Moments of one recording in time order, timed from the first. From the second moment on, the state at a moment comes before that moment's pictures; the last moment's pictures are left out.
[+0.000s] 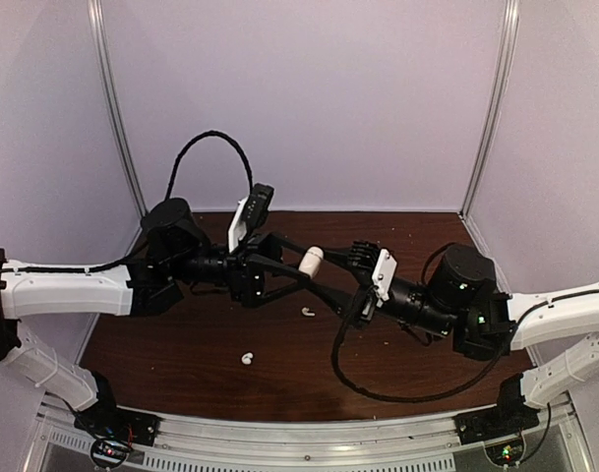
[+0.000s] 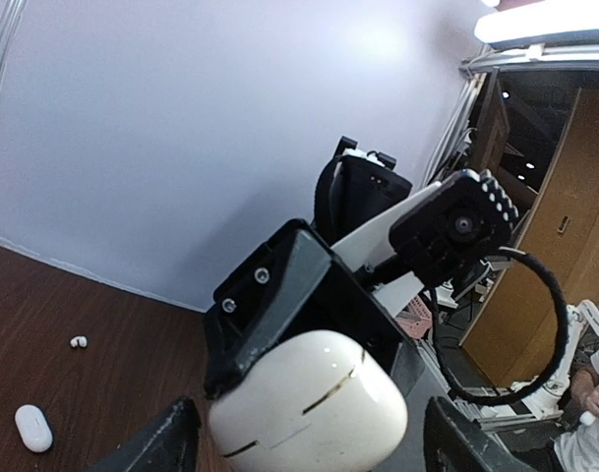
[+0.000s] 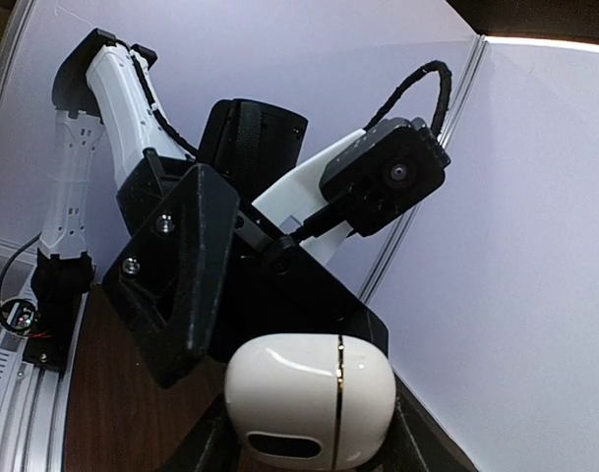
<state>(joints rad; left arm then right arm) -0.96 1.38 0.89 0.68 0.79 -0.51 1.24 1.20 0.75 0.62 0.05 -0.41</state>
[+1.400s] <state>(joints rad) -0.95 1.46 1.14 -0.14 0.49 -0.20 1.24 1.36 0.98 -0.06 0.41 -0.31</state>
